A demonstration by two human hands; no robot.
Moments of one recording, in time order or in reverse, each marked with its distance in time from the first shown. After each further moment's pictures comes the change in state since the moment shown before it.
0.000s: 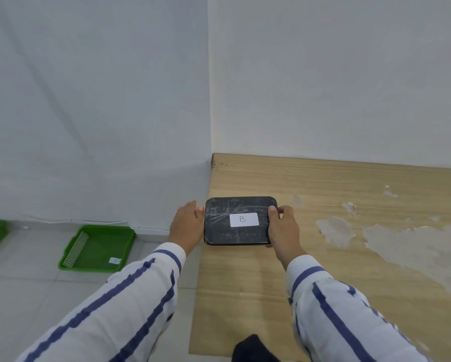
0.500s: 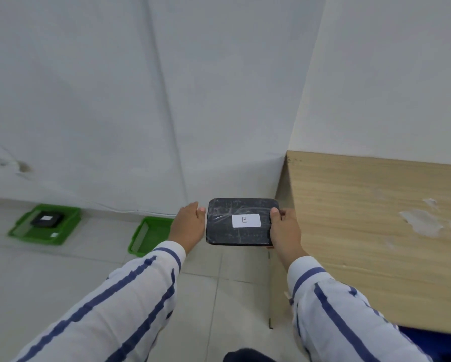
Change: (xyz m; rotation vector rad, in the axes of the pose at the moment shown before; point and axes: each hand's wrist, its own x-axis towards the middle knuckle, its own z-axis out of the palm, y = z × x) left_hand -0.074 -0.192 -0.192 0.050 0.051 -0.029; right_hand -0.177 -0.040 0.194 0.048 -0.068 -0.092
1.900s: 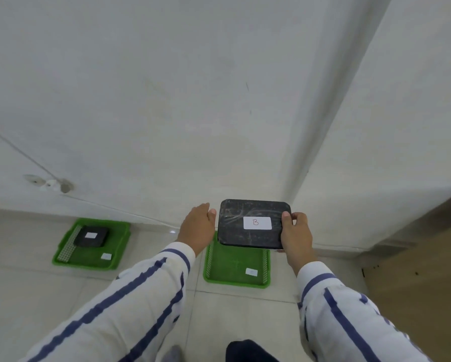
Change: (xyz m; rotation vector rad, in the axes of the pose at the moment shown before) left_hand 0.345 -0.361 -0.232 0.067 -0.152 -0.030; right_hand 0.091 -0.133 0.521 -0.060 0.055 0.183
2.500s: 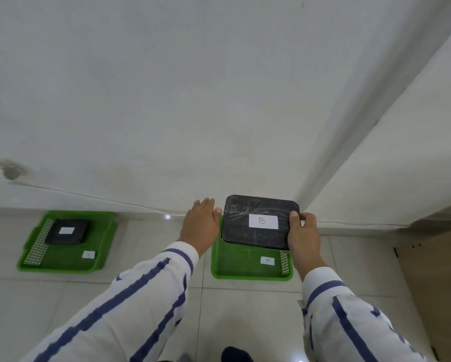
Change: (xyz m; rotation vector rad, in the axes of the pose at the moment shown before) left_hand 0.113 -0.138 0.105 0.143 -0.111 0.110; right_hand 0.073 0.118 0.143 0.010 0.083 0.114
